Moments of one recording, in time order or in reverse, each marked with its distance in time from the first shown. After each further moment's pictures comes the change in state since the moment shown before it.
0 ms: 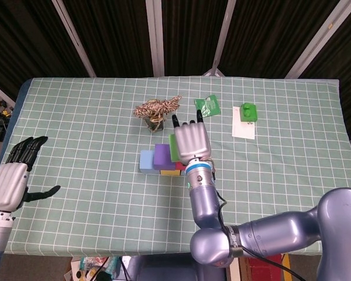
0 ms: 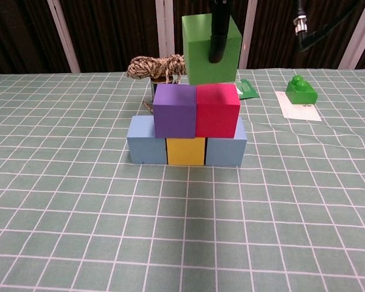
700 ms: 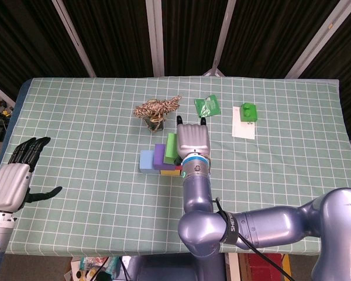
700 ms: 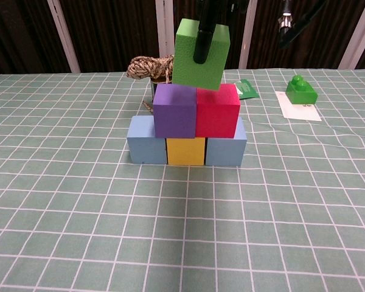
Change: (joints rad) left arm 0.005 -0.002 -0.005 -0.003 0.013 -0.010 0.004; right arm -0.009 -0.036 0.207 0.104 0.244 0.009 0.043
